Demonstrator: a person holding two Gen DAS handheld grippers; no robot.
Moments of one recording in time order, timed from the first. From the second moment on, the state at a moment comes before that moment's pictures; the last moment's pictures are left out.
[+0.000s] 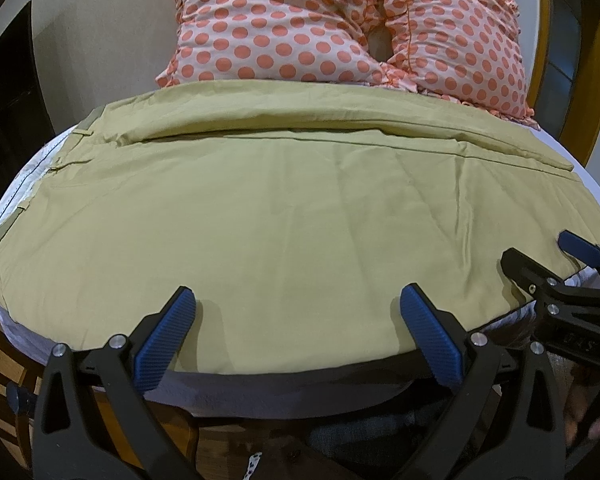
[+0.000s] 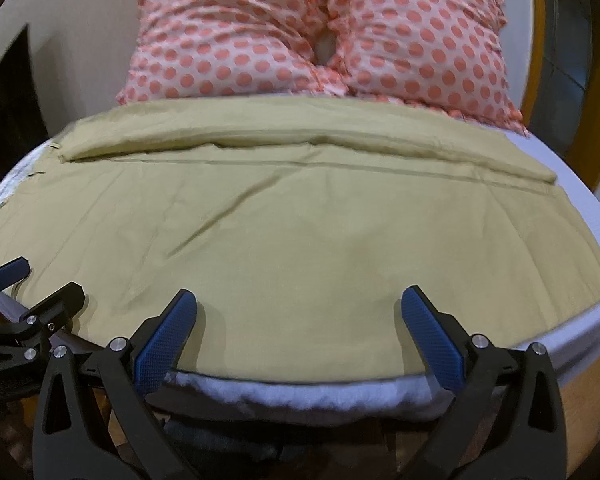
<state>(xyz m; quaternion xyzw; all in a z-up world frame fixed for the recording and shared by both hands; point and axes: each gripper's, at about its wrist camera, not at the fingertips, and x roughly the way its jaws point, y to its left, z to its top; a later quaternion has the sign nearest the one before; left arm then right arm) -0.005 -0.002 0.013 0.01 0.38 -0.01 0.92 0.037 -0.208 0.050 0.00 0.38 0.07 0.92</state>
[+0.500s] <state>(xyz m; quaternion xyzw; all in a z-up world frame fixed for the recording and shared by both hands) 0.030 0.033 0.033 -0.03 0.35 -0.02 0.94 0.324 -0.409 0.101 0.19 0.46 -0.19 0.85</state>
